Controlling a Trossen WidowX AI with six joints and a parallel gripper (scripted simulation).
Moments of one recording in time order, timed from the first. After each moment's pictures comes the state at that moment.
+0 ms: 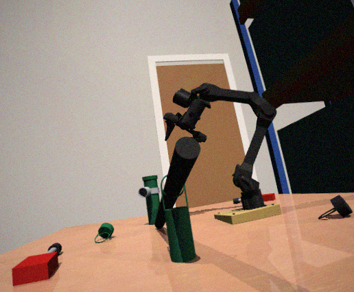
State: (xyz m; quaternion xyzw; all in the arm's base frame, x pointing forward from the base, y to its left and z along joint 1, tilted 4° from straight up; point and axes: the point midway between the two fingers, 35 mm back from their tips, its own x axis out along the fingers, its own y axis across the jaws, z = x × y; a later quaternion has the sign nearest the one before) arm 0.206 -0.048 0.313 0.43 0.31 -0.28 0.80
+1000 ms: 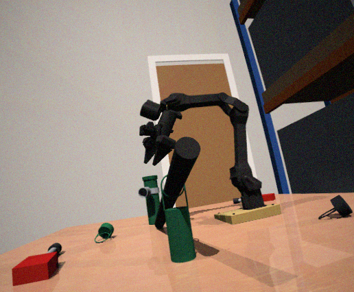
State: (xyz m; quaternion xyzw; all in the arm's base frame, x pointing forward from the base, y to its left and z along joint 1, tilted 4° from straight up) arm 0.314 0.010 0.256 -0.25 0.46 0.10 0.85
